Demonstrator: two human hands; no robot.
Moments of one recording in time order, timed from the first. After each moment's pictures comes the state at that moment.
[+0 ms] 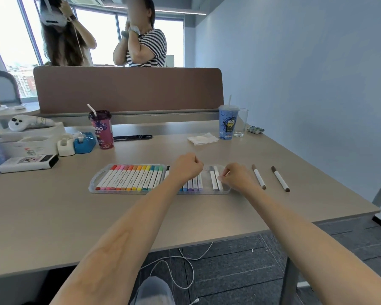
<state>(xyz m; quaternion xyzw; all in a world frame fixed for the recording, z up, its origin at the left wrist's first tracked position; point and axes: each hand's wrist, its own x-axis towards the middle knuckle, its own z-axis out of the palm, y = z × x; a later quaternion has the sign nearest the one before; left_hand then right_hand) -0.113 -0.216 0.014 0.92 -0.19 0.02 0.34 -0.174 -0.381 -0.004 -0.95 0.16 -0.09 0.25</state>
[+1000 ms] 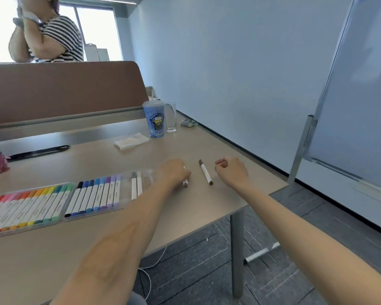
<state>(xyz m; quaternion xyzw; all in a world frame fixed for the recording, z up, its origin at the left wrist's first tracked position) -0.141 -0.408 0.002 0.95 -0.28 -0.04 0.15 -0.255 -0.551 -0.014 -0.86 0.27 -0.24 0.35</state>
